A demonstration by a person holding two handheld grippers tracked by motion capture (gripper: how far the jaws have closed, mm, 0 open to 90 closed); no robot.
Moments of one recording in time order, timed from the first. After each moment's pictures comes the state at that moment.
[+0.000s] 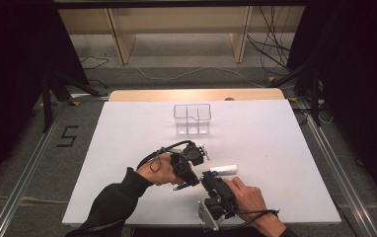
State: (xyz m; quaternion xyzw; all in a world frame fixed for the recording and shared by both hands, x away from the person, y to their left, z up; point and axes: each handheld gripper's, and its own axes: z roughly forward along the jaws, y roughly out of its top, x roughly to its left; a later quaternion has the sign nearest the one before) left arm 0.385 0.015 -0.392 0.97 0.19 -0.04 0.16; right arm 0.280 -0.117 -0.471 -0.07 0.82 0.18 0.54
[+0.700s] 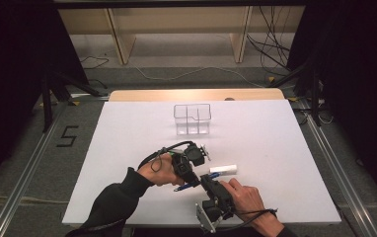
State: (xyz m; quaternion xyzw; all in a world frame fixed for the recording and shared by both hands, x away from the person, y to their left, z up) left arm 0.385 0.013 -0.393 0.97 0.19 -0.05 0.16; right arm 0.281 -0.113 -0.475 -0.11 0.82 0.17 0.54
